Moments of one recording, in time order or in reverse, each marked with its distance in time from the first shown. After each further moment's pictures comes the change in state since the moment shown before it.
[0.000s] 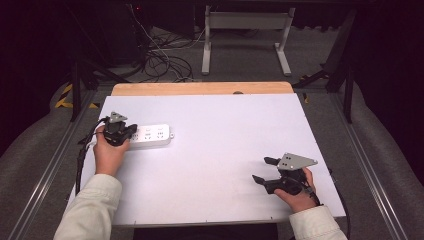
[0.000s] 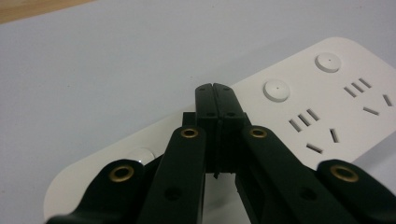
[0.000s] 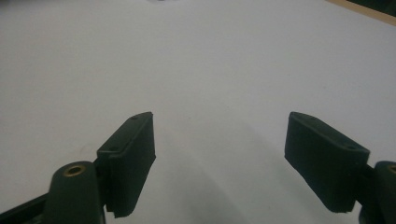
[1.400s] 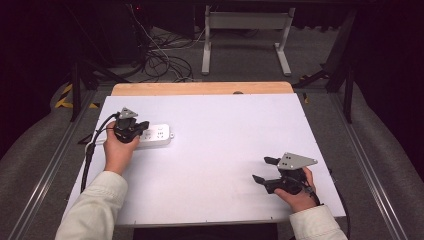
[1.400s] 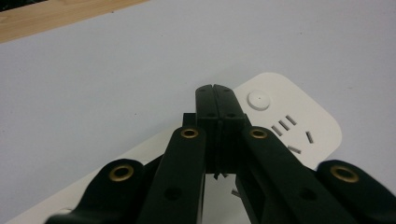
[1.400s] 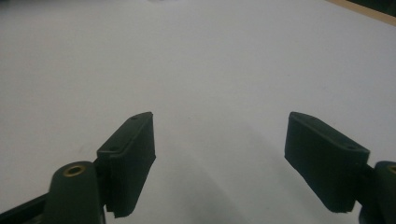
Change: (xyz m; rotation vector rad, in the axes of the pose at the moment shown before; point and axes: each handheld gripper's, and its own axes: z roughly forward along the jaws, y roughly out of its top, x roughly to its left) left arm -0.026 0.020 0.008 -0.027 -0.099 0.034; right arm -0.001 0.000 0.000 0.000 0.004 -0.003
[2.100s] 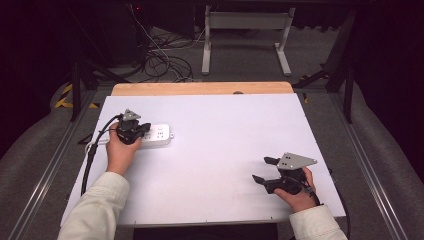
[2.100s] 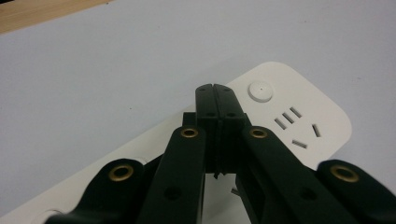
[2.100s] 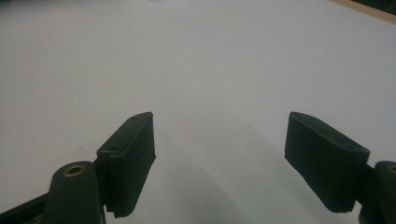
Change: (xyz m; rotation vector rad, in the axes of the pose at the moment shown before) left arm -0.002 -0.004 0.006 0.009 0.013 0.014; right arm 0.000 0.000 0.000 0.004 -0.001 0.002
